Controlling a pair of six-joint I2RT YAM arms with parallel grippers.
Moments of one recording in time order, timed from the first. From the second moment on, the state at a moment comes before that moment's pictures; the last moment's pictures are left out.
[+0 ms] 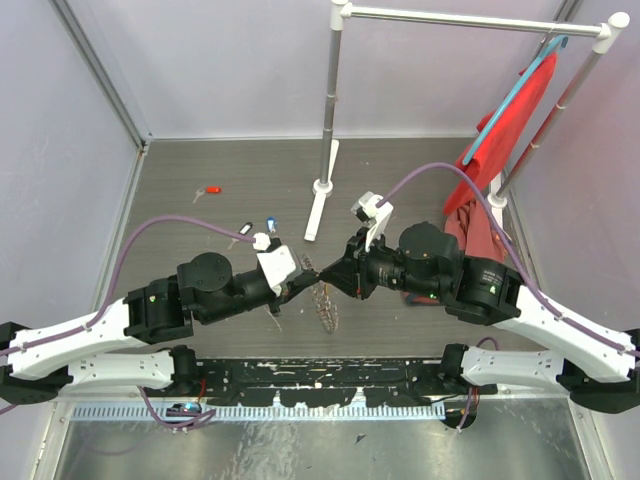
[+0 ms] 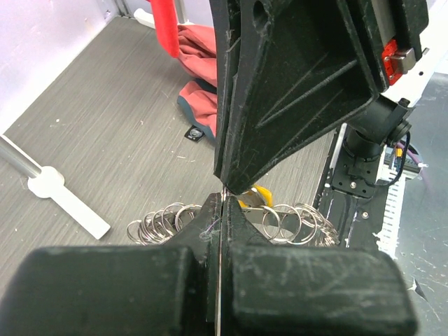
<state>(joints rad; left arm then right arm) -1.33 0.88 1.04 -0.31 -0.18 0.07 1.14 0.95 1.24 -0.58 0.02 0.46</state>
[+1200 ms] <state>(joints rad) -1.33 0.85 1.03 -0.27 -0.17 0.07 1.14 0.91 1.24 -0.60 0.06 0.46</state>
